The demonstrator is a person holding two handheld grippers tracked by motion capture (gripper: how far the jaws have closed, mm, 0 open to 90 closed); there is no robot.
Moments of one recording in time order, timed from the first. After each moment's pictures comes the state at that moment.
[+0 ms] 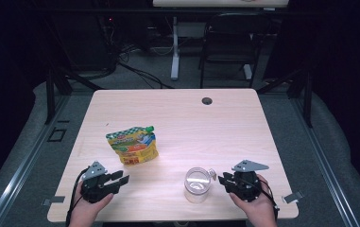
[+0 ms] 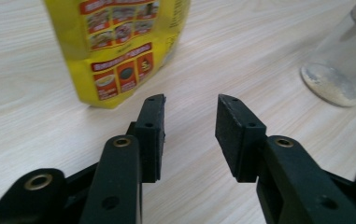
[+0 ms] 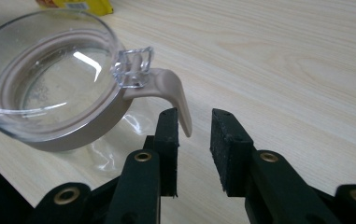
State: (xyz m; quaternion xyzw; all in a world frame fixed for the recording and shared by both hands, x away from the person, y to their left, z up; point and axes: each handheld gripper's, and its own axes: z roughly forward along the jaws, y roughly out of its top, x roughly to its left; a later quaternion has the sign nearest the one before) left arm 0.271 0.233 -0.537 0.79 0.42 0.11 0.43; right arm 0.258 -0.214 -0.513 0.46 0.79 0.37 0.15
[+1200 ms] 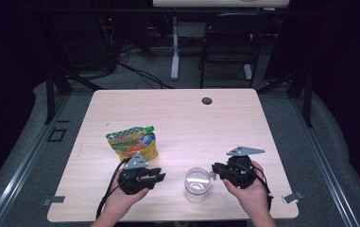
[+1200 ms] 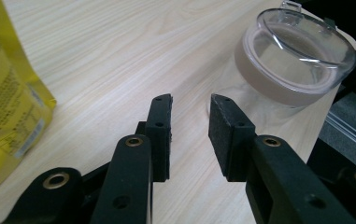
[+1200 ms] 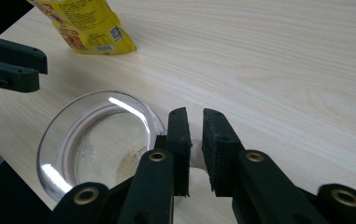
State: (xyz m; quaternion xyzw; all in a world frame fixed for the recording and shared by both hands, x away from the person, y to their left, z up) left arm 0.284 0.130 -0.506 0.84 0.34 0.06 0.43; right arm 0.280 -0.194 -0.480 0.48 0.78 0.39 0.11
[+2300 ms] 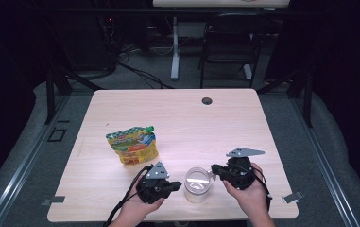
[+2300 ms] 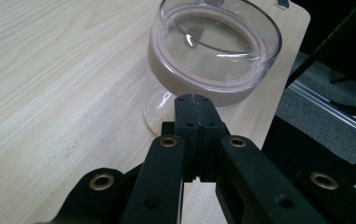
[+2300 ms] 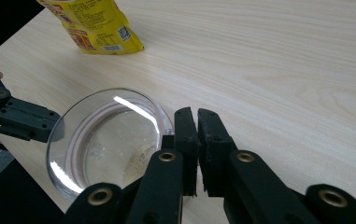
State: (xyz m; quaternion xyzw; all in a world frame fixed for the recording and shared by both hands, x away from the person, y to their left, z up) left arm 0.266 0.083 -0.509 0.87 0.27 0.02 0.42; right arm 0.278 -0.194 -0.482 0.48 0.78 0.40 0.10
